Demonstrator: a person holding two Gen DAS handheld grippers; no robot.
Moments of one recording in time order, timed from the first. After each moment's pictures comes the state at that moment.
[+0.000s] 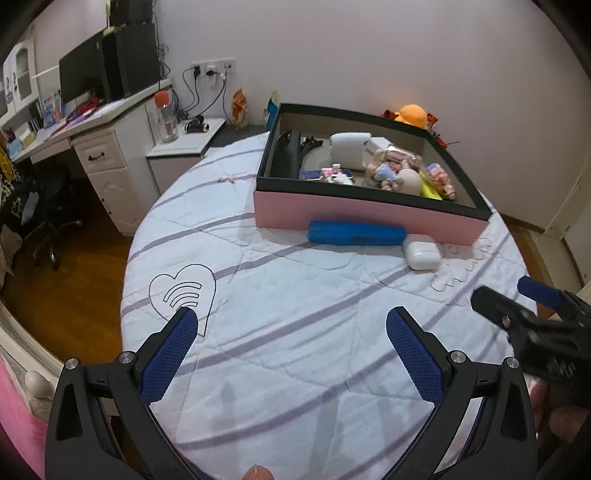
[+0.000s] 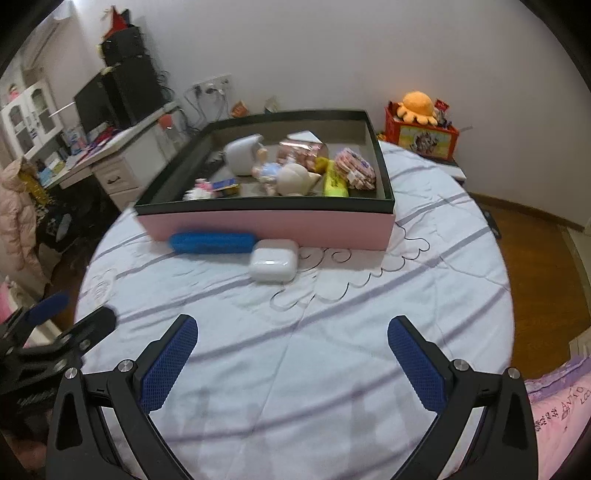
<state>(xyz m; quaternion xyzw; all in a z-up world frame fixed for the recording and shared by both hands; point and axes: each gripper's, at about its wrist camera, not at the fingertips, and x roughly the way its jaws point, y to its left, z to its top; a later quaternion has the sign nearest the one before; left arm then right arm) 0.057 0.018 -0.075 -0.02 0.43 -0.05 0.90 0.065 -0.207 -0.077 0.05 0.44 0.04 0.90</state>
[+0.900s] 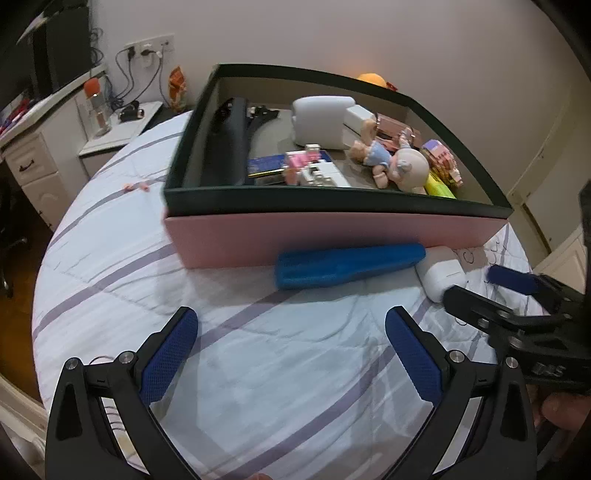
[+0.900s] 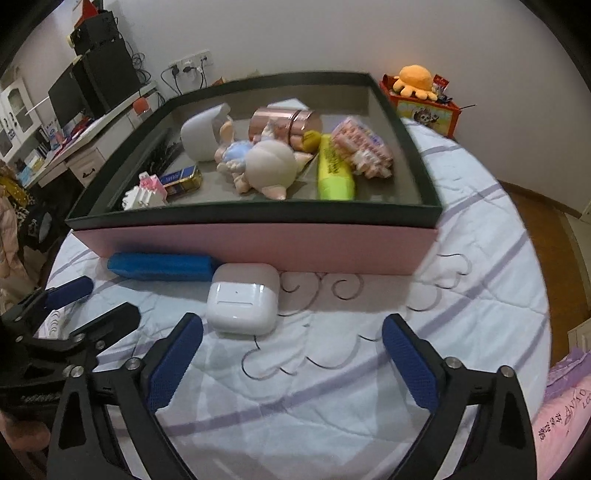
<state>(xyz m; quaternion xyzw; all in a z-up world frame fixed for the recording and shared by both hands) 0.151 0.001 -0.122 -0.01 0.47 -0.16 0.87 0.128 -0.203 -0.114 0.05 0.48 0.02 0.87</state>
